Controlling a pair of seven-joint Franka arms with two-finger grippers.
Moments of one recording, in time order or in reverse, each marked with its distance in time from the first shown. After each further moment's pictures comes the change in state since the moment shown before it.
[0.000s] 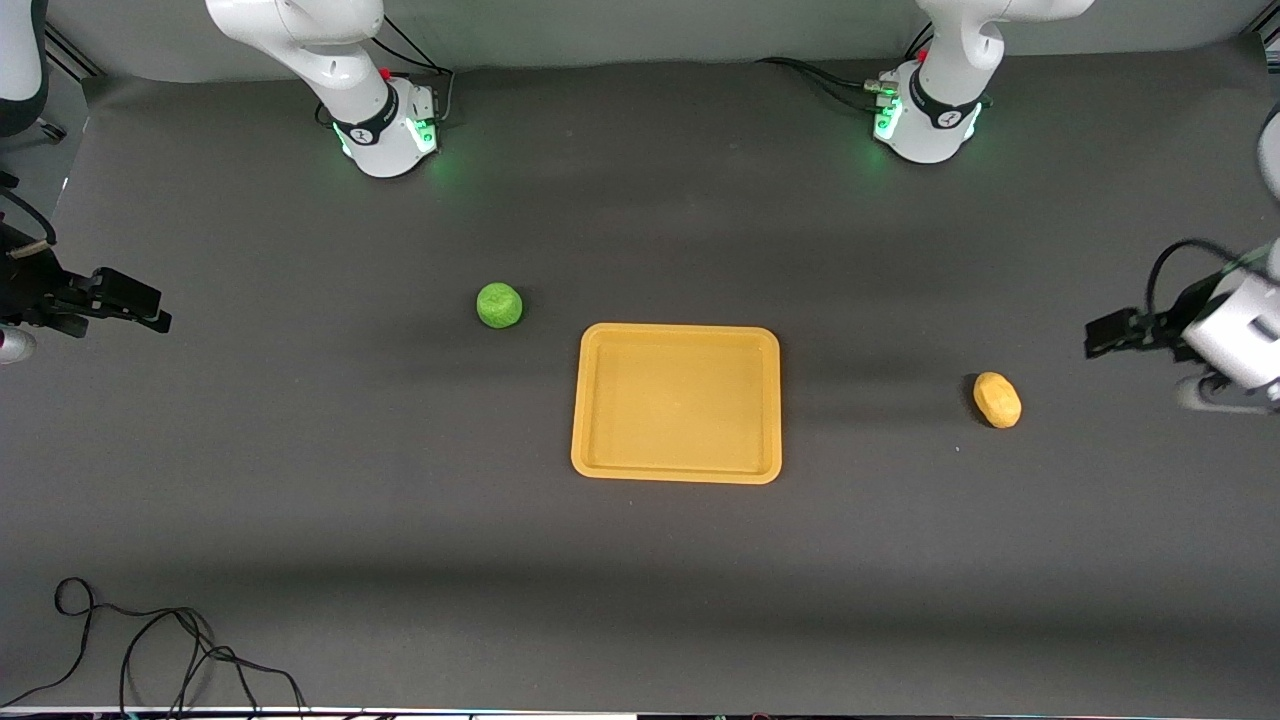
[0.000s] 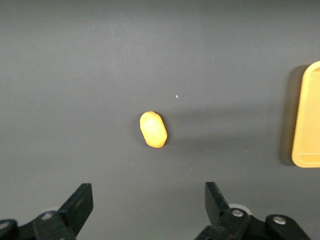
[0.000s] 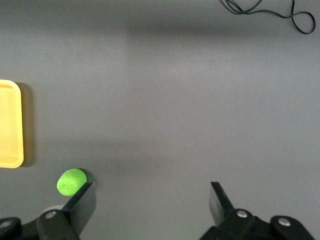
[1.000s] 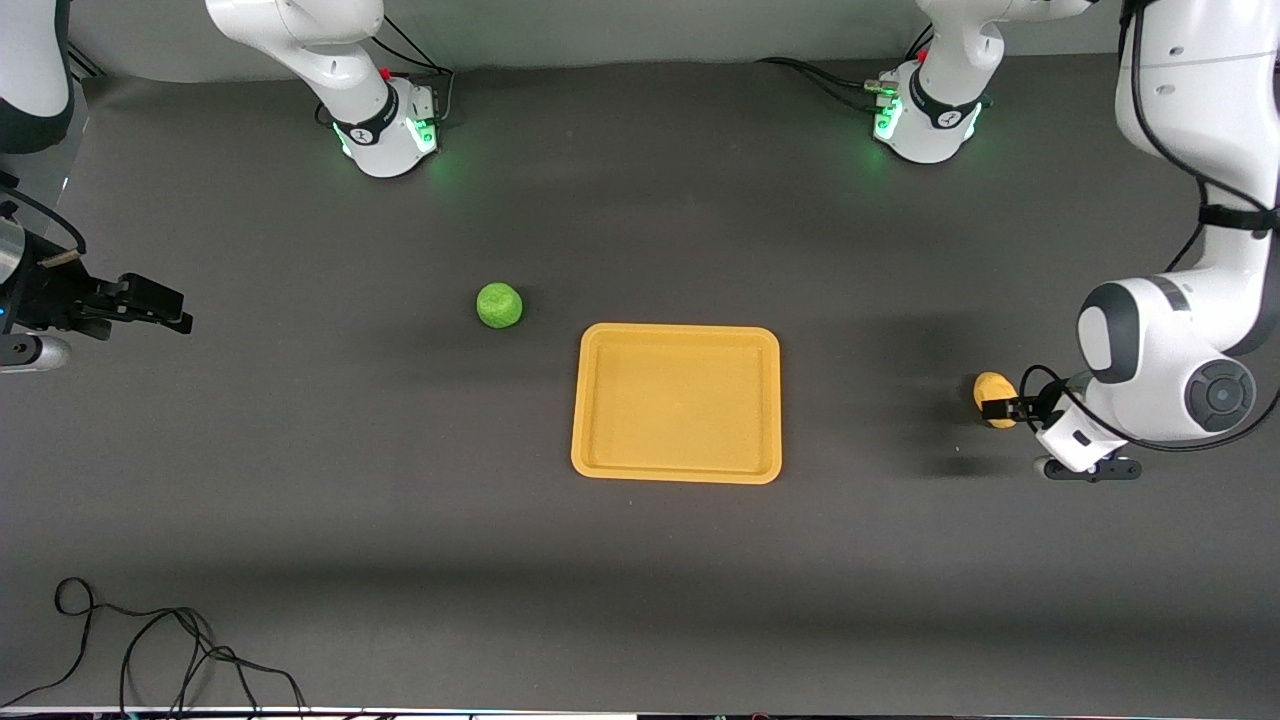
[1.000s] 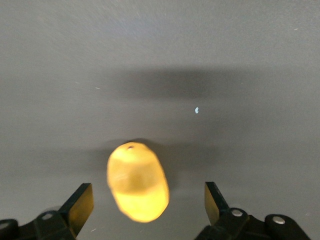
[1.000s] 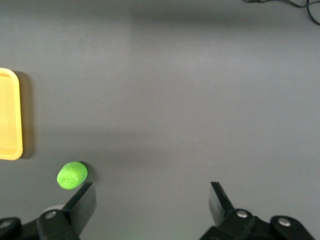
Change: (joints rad) left arm 0.032 0.319 0.008 -0.232 -0.164 0.419 0.025; right arm 0.023 0.011 0.002 -0.031 0.000 -0.003 0.000
